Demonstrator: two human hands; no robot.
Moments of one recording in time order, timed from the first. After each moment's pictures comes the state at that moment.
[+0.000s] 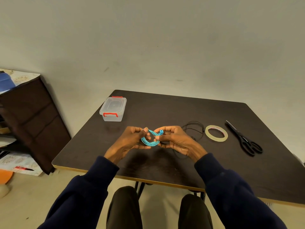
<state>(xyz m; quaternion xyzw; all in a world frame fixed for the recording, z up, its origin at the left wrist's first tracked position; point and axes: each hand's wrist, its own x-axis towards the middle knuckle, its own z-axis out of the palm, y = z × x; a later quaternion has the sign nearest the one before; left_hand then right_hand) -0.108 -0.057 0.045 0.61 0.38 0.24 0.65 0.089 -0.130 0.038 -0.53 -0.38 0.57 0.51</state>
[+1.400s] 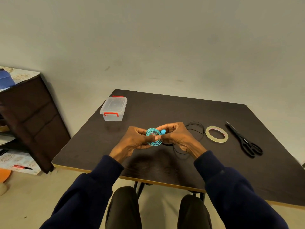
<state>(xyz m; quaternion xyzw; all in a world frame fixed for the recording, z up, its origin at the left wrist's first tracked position) -0.097 -0.062 0.049 0.59 0.41 0.24 0.65 0.091 -0.123 0.042 -0.60 -0.47 0.44 0.47</state>
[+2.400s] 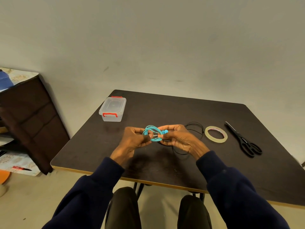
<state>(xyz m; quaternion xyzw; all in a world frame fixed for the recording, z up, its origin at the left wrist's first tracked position) -0.092 -0.064 0.043 0.55 0.43 0.31 0.64 0.100 -0.122 0.041 -0.54 -0.33 0.57 0.52</state>
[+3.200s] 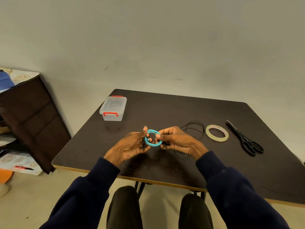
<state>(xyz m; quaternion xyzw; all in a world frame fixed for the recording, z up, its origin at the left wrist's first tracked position) -0.102 -0.056 0.034 0.36 0.38 0.23 0.82 0.095 -0.125 0.034 -0.53 -0.40 0.61 0.45</state>
